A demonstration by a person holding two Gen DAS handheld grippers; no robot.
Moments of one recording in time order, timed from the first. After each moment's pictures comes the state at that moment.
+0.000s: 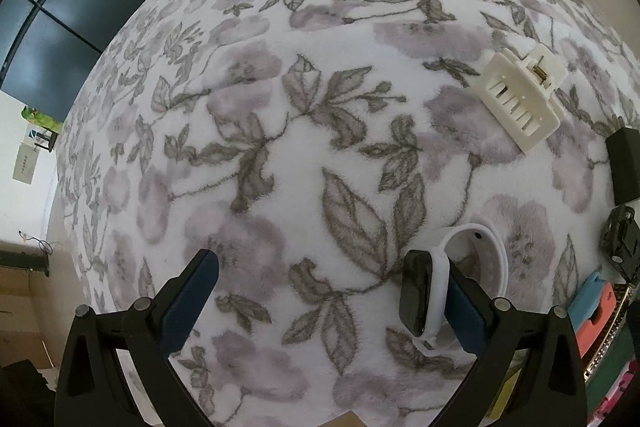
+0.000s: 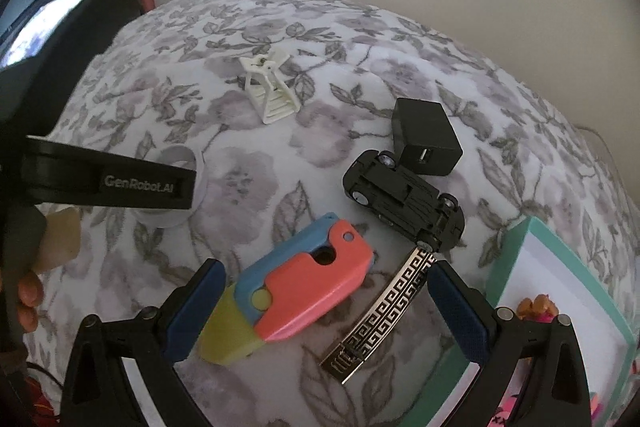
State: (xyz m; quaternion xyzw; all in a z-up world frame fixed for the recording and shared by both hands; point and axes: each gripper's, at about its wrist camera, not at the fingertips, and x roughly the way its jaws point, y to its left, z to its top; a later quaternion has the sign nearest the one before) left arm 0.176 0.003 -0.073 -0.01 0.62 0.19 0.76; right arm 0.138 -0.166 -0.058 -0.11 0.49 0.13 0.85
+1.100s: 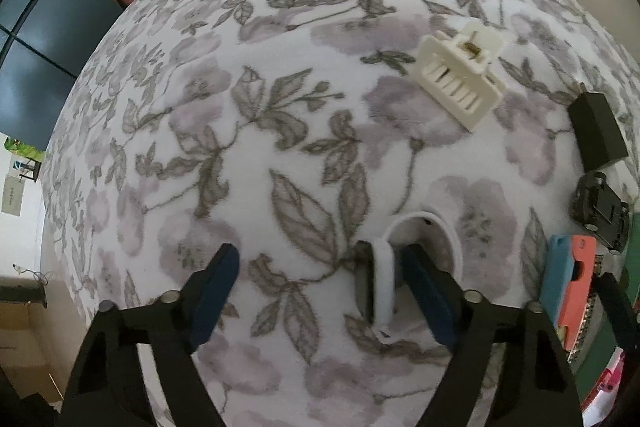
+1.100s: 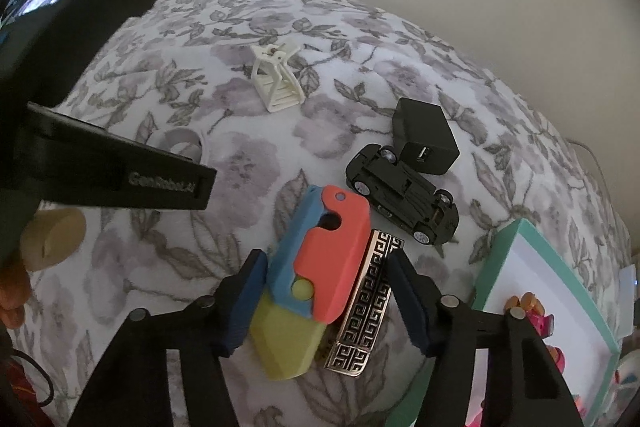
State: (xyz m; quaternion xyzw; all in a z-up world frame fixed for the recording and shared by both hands) left arm 0.183 -0.021 -0.079 0.01 0.63 0.14 0.77; right arm 0.125 -0.161 -0.056 -0.15 0.48 0.13 0.85
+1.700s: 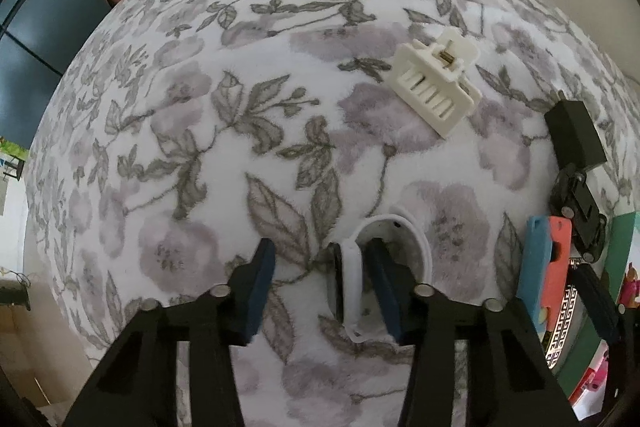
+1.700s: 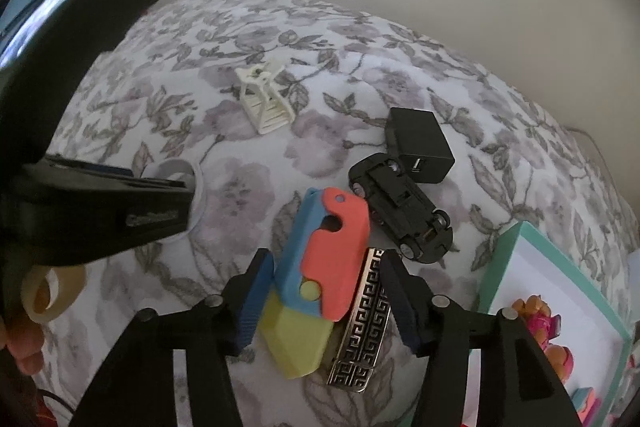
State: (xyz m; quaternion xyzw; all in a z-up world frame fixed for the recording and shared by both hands) left arm 0.186 -0.038 -0.072 -0.01 0.62 0.12 0.78; right arm 0.138 -0.167 -0.052 -0.10 0.48 0.11 0.86
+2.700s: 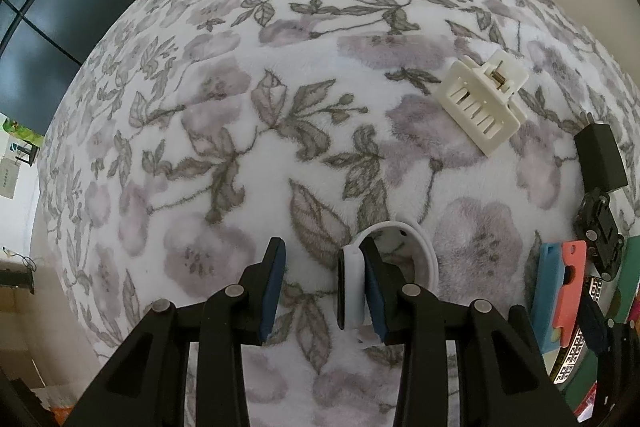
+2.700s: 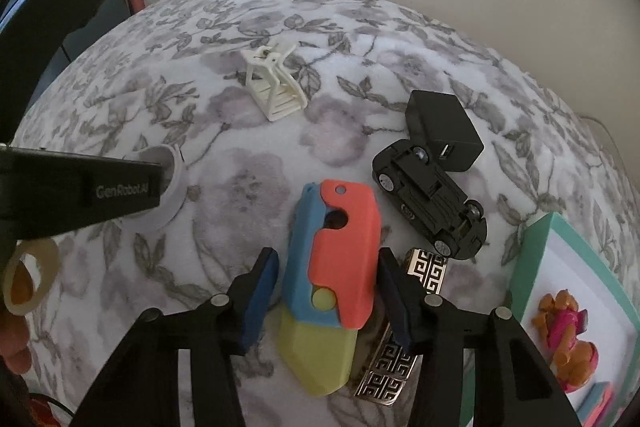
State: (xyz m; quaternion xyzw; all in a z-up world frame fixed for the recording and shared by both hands) left arm 0.187 0.000 -0.075 -0.02 0.61 0.15 0.77; right arm 0.142 -0.153 -0.066 -0.10 0.50 0.11 0.85
